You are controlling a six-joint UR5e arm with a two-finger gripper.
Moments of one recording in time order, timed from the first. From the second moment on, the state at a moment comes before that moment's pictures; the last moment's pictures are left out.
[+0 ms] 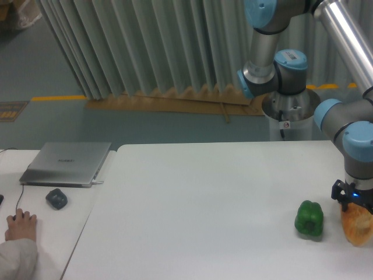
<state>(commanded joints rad) 2.52 -2.03 -1.58 -1.08 1.72 0.99</state>
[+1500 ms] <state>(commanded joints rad) 2.52 -1.98 -1.56 -1.13 1.68 1.01</state>
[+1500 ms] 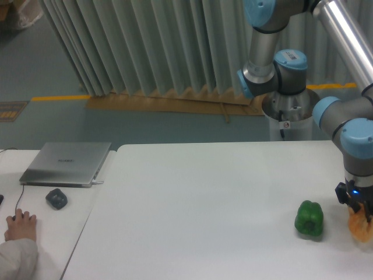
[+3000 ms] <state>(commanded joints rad) 2.73 -1.86 -1.52 -1.31 1.64 2.00</state>
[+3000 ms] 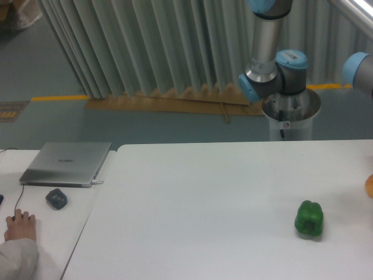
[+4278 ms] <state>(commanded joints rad) 2.95 -1.91 -1.52 -1.19 1.51 2.29</state>
